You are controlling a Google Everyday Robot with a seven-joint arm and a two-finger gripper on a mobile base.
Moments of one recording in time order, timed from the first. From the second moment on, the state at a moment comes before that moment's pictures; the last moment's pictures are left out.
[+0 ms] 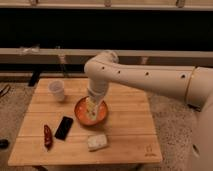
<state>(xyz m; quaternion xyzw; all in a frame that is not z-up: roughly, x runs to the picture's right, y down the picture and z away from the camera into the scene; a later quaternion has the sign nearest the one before) -0.055 0.077 0.708 -0.33 0.03 0.34 0.88</state>
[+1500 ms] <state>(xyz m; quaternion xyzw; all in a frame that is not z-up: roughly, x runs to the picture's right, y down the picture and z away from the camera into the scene) -0.068 0.036 0.757 -0.31 0.04 0.33 0.89</state>
